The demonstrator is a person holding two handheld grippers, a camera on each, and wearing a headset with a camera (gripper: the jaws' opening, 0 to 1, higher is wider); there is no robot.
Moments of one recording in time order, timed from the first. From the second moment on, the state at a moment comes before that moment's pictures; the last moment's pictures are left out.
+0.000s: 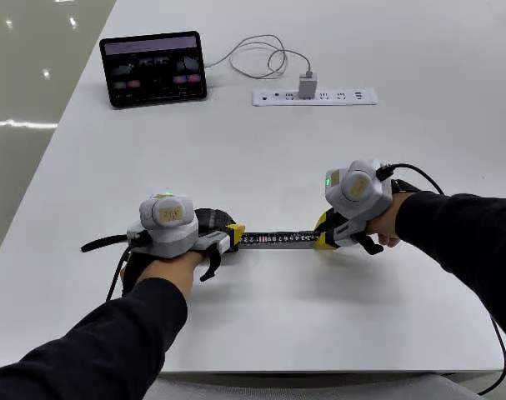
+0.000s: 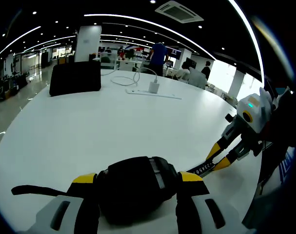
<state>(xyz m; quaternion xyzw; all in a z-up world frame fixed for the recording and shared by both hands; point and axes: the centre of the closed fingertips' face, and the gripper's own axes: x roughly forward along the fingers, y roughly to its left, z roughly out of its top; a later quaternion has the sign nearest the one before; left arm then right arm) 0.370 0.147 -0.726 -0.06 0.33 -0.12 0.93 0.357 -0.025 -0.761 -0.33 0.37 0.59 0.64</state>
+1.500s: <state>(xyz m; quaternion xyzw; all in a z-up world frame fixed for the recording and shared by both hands) 0.369 0.147 -0.725 -0.07 0.33 -0.13 0.93 0.356 -0.002 -0.759 -0.33 0.36 0.59 0.64</state>
